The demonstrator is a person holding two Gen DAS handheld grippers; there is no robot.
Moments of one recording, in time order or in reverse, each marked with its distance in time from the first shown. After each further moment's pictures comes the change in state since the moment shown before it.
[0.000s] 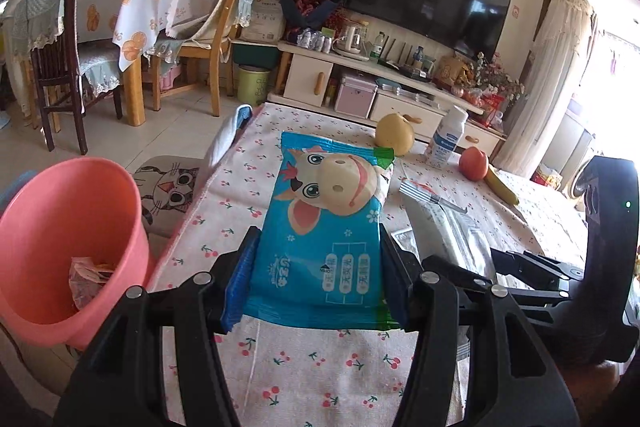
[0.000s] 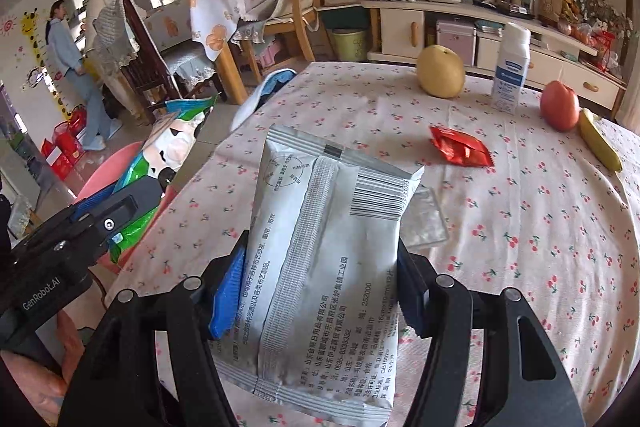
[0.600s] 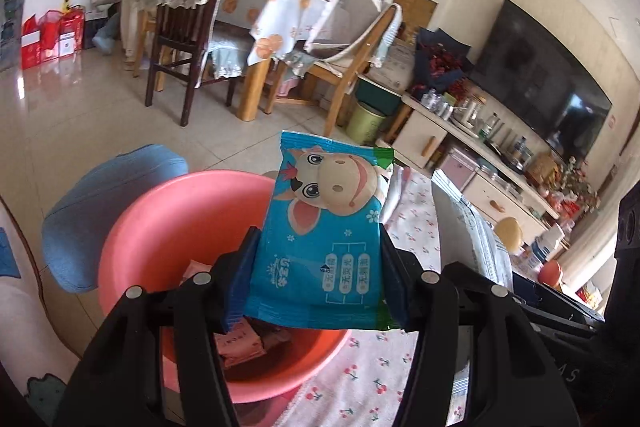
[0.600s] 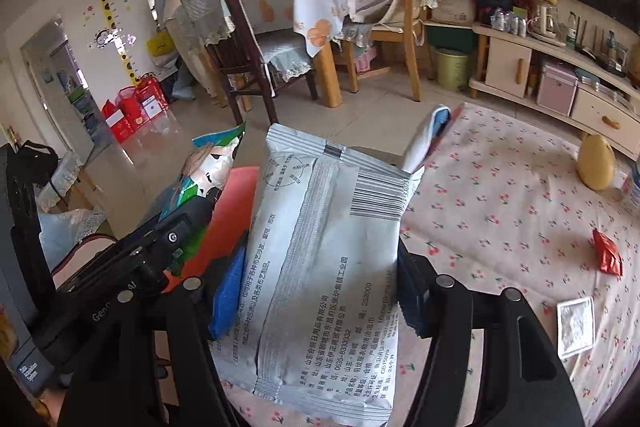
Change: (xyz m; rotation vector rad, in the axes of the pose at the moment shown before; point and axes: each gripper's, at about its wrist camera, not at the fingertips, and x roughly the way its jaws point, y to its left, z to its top) left arm -0.046 0.161 0.023 -0.362 -0.128 0.287; right arm 0.057 0.179 0.069 -0.200 0.005 0.223
